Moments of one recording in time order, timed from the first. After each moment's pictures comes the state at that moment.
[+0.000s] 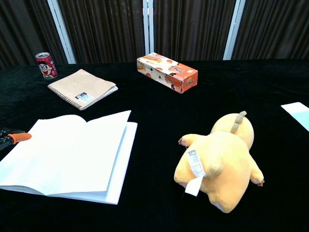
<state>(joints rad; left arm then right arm) -0.17 -1.45 0.06 -1.48 1.56 1.25 0.55 0.07 -1.16 0.02 -1.64 -1.67 1.55 -0.14</state>
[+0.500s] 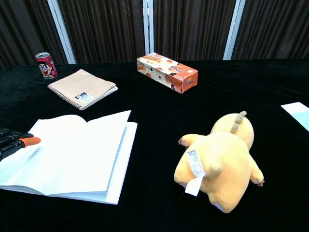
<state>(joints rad) -0.20 -1.51 0.06 -1.41 1.56 1.23 0.58 0.06 -1.16 0.02 -1.64 -1.67 1.56 -0.13</state>
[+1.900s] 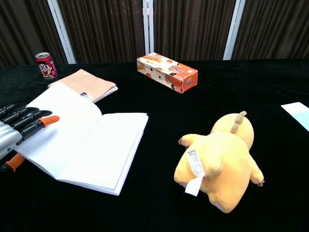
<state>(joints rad) -0.25 -1.67 0.04 -1.19 1.69 1.41 0.57 0.06 -1.16 0.02 -1.63 -1.67 1.56 -0.14</state>
